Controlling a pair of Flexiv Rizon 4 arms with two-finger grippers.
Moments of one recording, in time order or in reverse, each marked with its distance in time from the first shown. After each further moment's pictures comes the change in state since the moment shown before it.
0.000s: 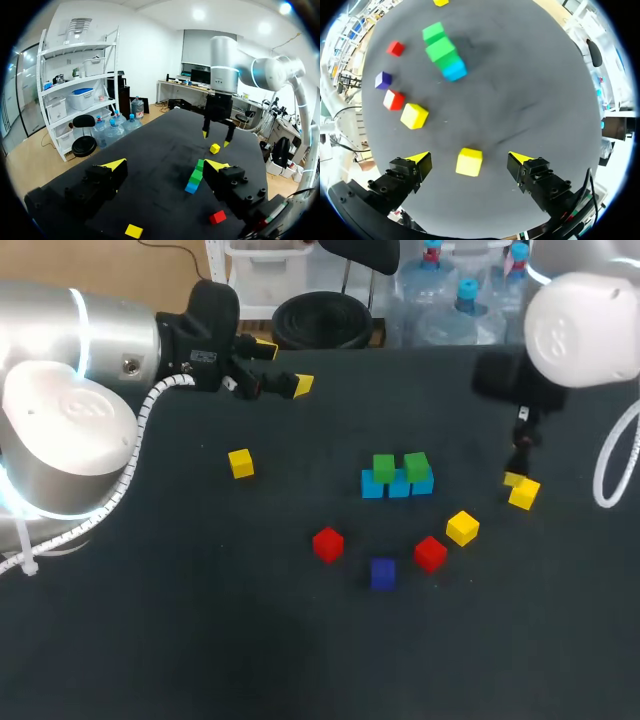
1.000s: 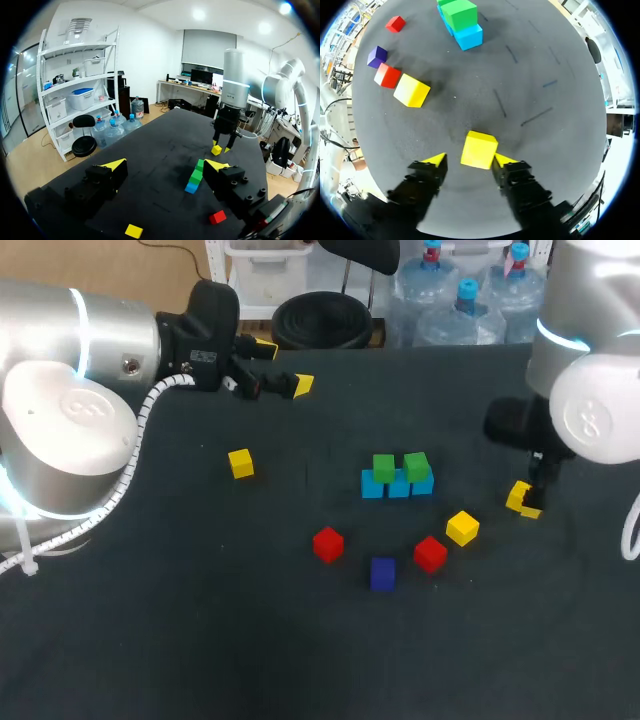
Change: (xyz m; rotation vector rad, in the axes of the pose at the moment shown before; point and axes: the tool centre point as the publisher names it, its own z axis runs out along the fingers) left arm 0.000 0.000 0.000 0.000 0.000 0.000; right arm 0.028 0.017 0.038 0.064 0.028 0.004
